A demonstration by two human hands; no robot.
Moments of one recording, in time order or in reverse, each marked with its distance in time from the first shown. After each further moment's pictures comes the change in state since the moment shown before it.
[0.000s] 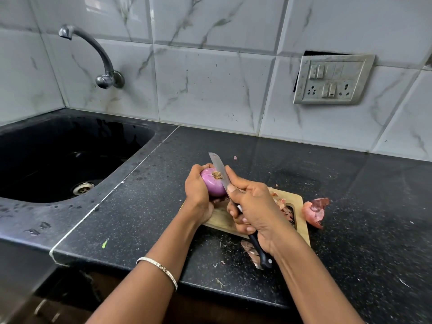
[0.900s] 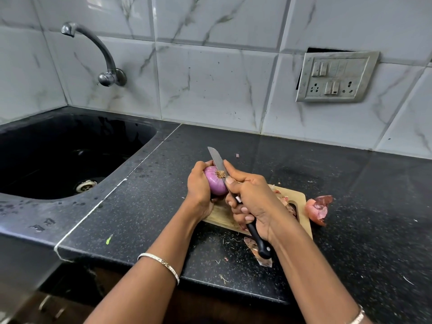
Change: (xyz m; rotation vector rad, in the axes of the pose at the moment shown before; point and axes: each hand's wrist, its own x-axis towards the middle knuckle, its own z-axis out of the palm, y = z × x) left_hand 0.003 0.001 -0.007 0.059 -0.134 0.026; right_hand 0.011 -0.006 0.007 0.066 -0.010 0.046
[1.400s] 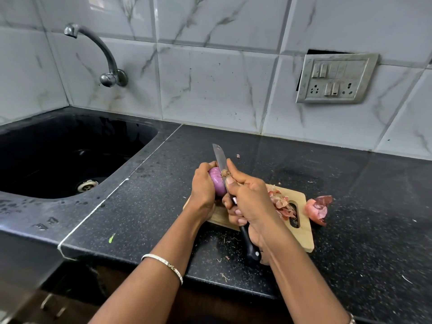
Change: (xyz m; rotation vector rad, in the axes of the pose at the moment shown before) left_hand -0.003 -0.004 0.002 0.077 0.025 0.041; right_hand -0.009 0.010 0.014 0.033 0.076 -0.080
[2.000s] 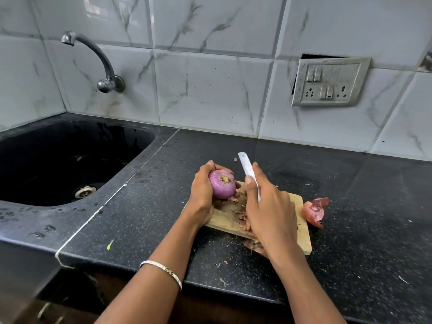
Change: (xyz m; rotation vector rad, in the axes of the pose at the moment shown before) left_hand 0.001 0.004 -0.001 0.074 -0.152 0.058; right_hand -0.004 0.007 -0.033 -1.131 0.468 -0.368
